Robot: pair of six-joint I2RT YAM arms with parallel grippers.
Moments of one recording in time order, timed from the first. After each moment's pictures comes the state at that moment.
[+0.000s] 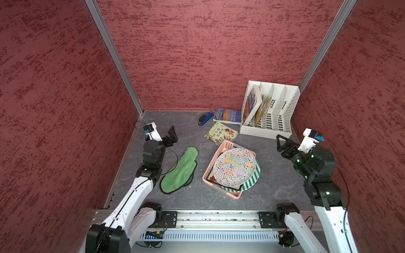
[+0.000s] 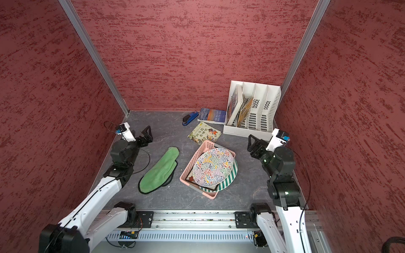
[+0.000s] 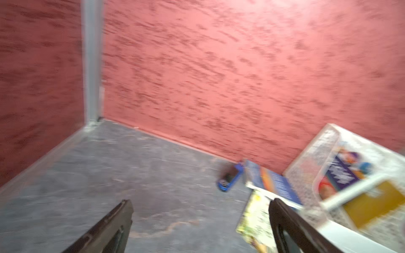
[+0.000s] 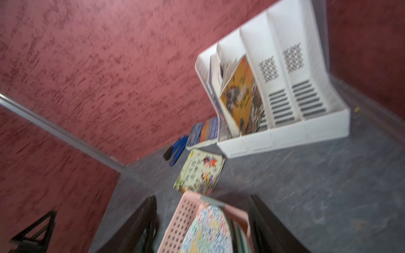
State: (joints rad) left arm -0.26 0.92 0.60 0.25 -0.12 -0.44; right arm 0.09 0.64 0.92 -0.59 -0.16 0.61
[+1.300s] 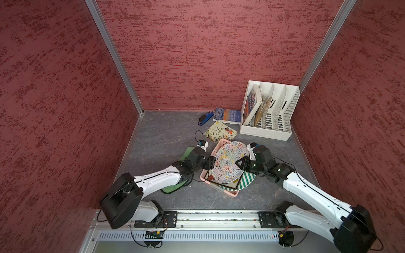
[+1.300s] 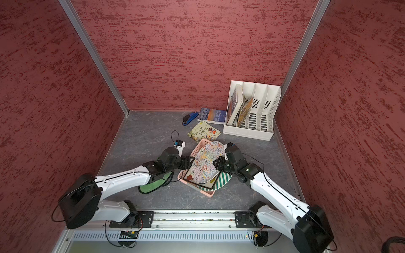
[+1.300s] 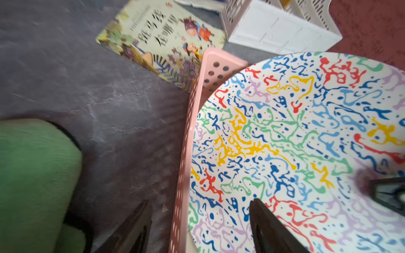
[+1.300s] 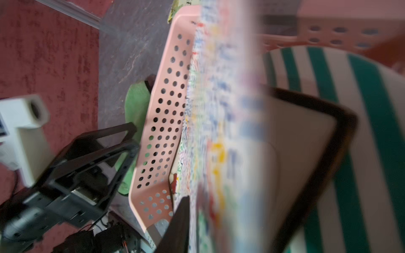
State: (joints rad) left arm -0.77 1.29 0.66 0.02 -0.10 -0.55; right arm 0.59 1.03 0.66 -0.39 -0.19 0.85
